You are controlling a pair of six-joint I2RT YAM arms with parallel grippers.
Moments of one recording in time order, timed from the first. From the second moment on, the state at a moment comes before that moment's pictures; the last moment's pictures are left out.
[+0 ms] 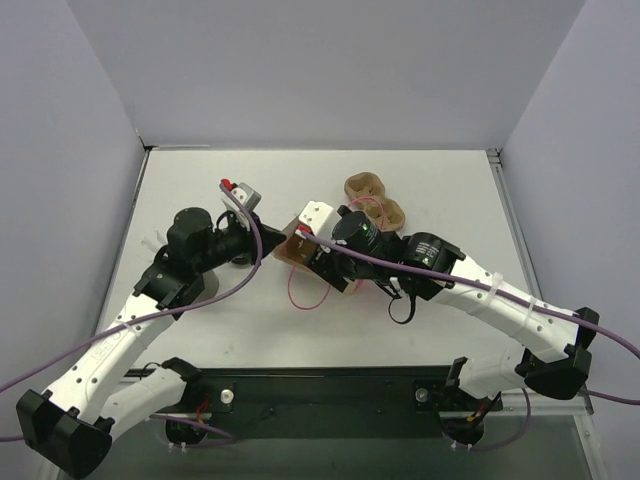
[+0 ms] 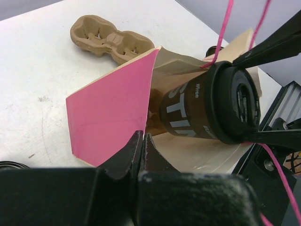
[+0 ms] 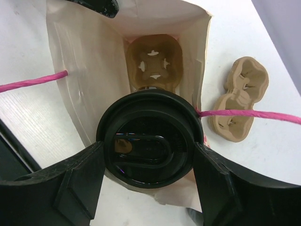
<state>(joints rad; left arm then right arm) -0.51 0.96 0.90 -0.15 0.38 -0.20 1.07 1.34 1.49 -0.87 0.33 -0.16</state>
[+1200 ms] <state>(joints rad) -0.51 0.91 0.87 -0.13 0.26 -0.25 1.19 1.34 1.51 -0.77 0.39 -0.37</state>
